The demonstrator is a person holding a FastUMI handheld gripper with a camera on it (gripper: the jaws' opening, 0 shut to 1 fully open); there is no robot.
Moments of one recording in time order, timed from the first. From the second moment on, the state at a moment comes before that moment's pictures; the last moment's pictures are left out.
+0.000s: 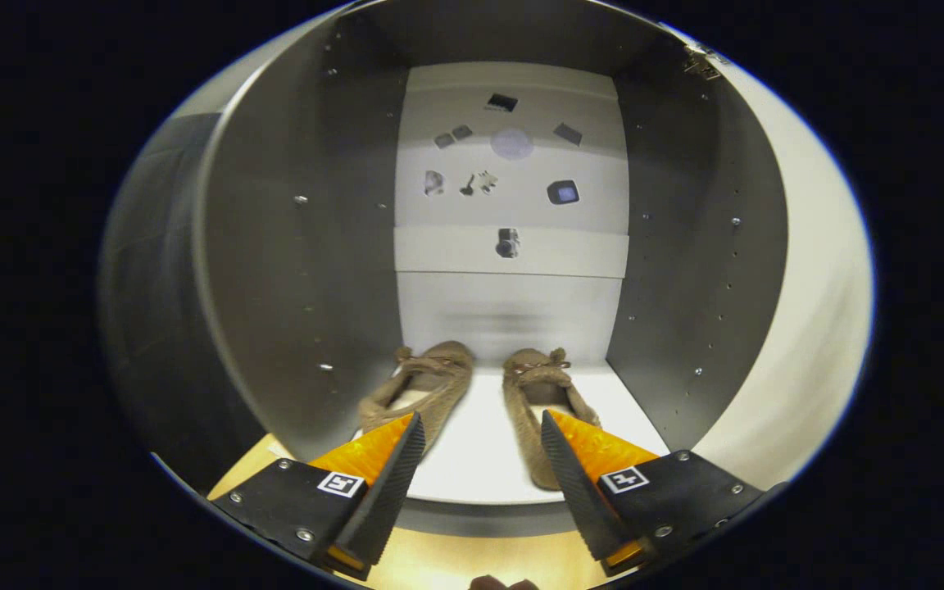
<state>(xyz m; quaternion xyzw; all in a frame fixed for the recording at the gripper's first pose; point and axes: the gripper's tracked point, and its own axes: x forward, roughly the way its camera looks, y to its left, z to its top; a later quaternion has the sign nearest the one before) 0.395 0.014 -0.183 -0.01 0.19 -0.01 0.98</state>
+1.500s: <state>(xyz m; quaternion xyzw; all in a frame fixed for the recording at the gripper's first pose) 0.122 0.000 -0.081 -0.04 0.10 0.16 0.98</state>
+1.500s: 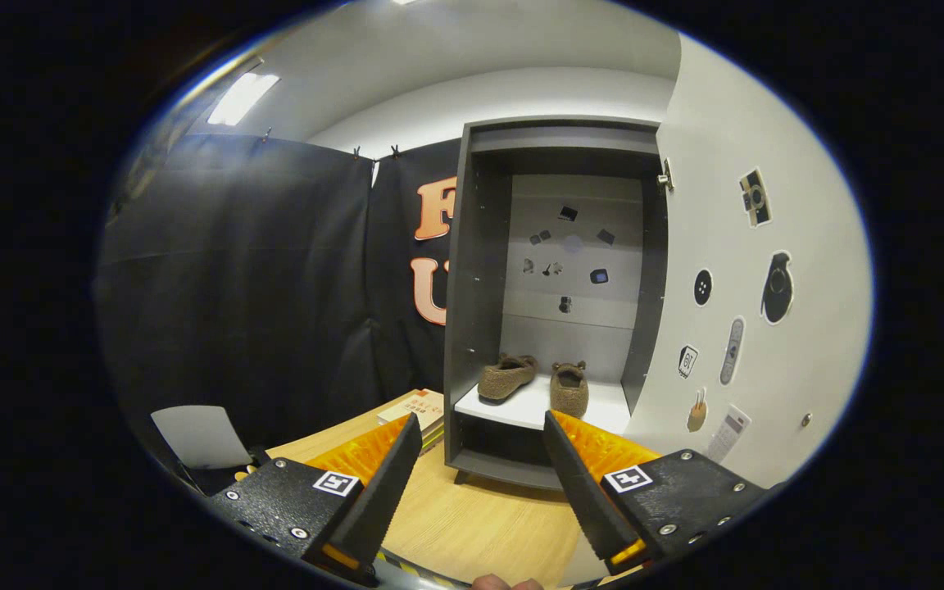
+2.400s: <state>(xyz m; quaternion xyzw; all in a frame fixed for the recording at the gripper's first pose) 0.037 -0.163 -0.079 0.06 0.09 0.08 0.99</state>
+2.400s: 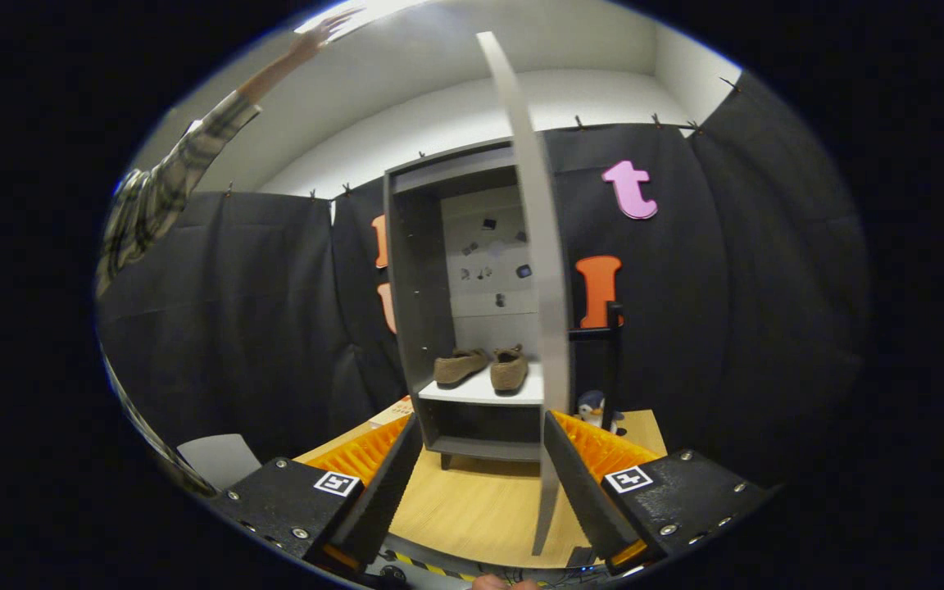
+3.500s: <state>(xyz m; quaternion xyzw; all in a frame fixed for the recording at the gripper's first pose) 0.090 -0.182 -0.085 0.04 0.11 0.08 0.99</state>
